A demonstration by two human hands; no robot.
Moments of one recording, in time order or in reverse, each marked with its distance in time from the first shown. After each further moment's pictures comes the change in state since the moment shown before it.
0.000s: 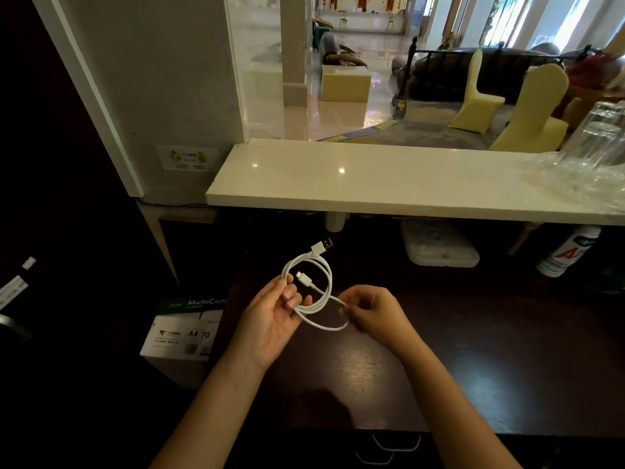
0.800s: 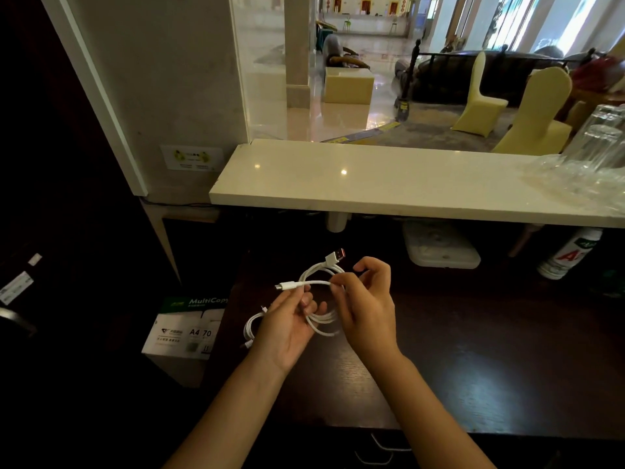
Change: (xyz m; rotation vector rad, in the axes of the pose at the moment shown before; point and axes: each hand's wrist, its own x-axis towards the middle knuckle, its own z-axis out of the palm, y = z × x) left_hand -0.007 -0.021 0.015 0.024 0.075 0.012; right_hand -0.015 -0.014 0.029 -0.359 0.543 -0.606
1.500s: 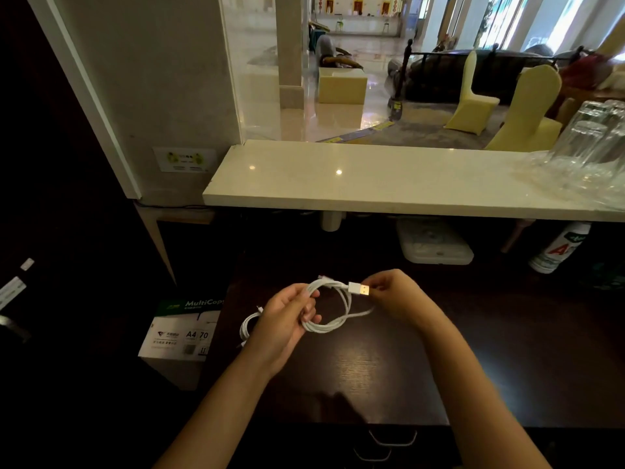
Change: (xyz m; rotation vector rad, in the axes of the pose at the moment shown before) left_hand -0.012 0.005 -0.001 0.469 -0.152 0.088; right_hand 0.038 0.037 -0.044 0.049 -0.628 0.627
